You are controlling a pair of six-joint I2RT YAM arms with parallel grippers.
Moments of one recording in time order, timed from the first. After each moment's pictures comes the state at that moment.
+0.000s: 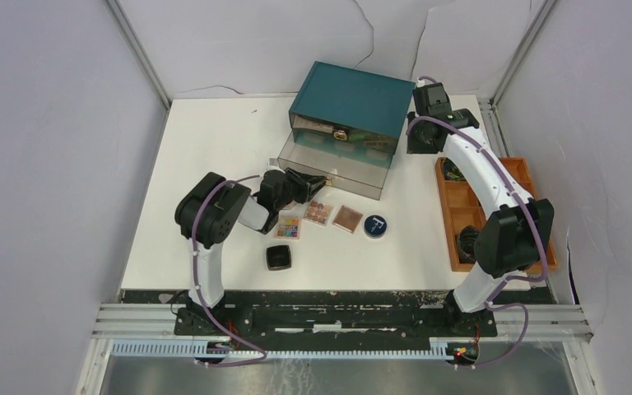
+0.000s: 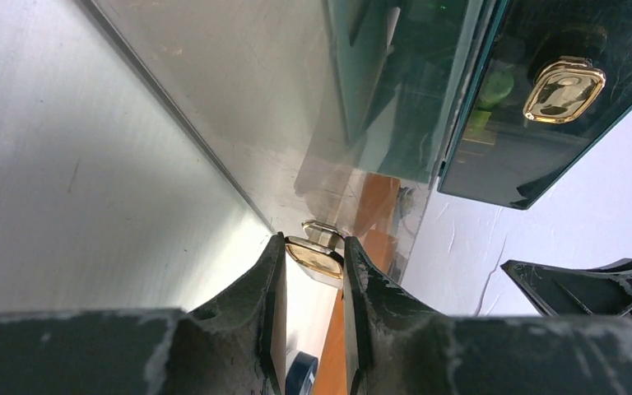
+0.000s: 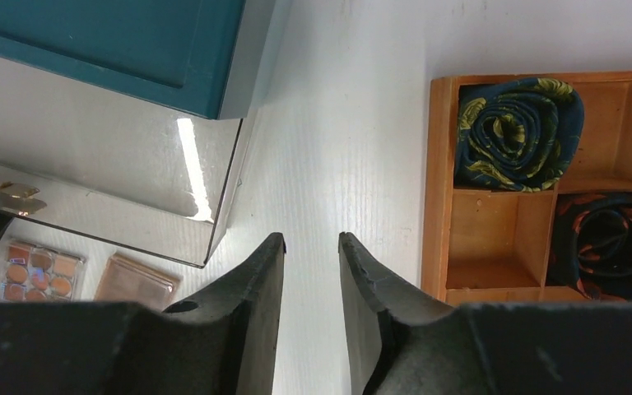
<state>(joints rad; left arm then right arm) -0.47 2.03 0.74 0.97 0.18 -1.44 0.25 1.69 1.60 -0.84 0.21 0.24</state>
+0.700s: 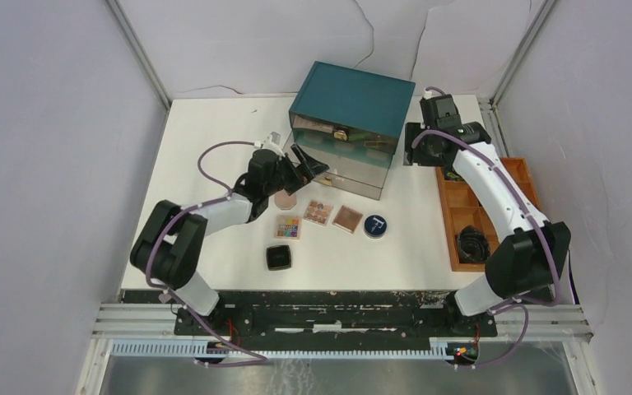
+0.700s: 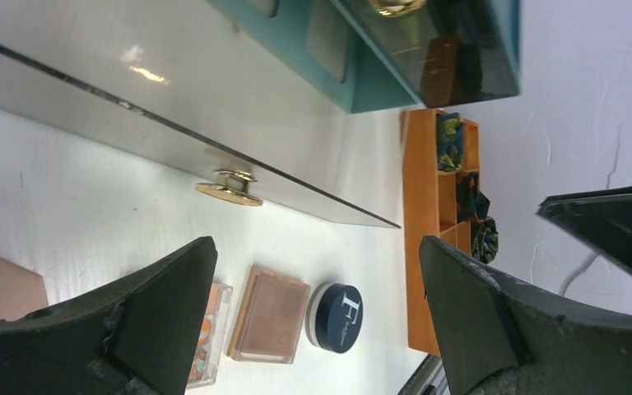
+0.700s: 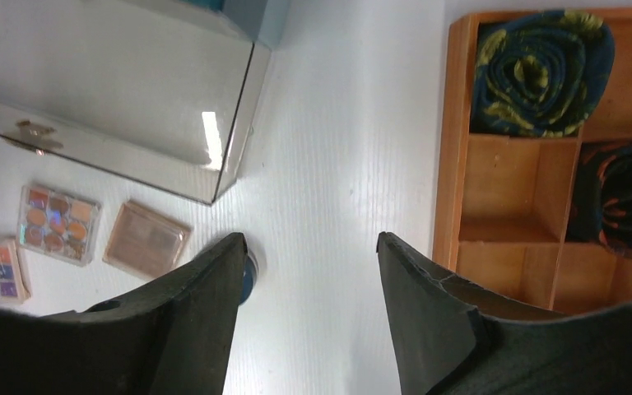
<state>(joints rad) -0.46 1.66 0.81 0.46 0.23 -0.97 0.25 1.56 1.49 -0.86 0.15 0.26</state>
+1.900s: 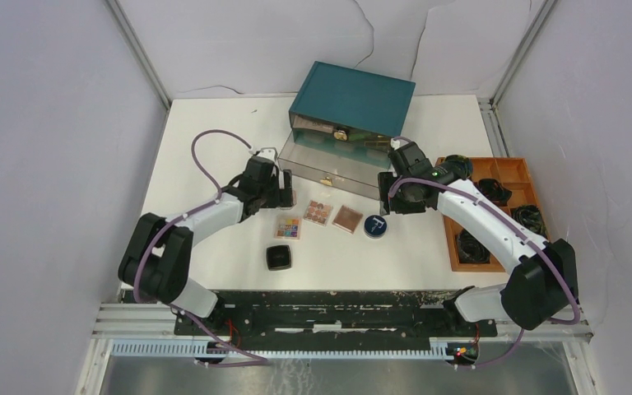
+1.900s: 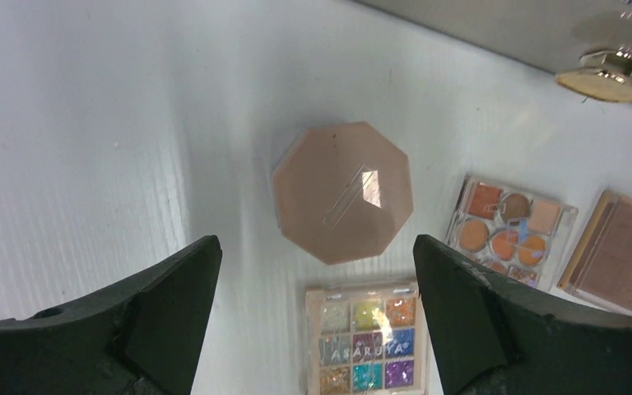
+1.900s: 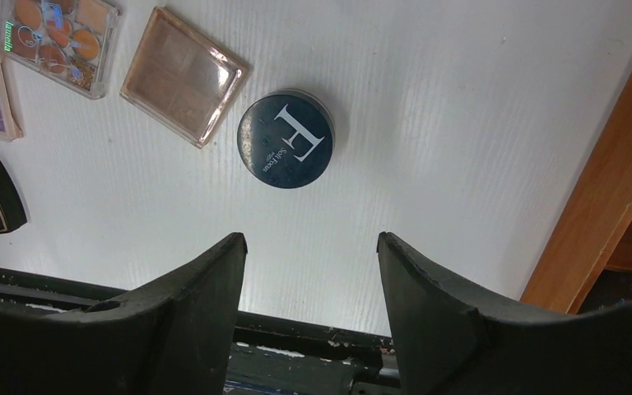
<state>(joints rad) -0.43 1.50 0.81 -0.12 -0.12 -0.35 0.50 1.37 1.12 -0.85 0.08 0.42</state>
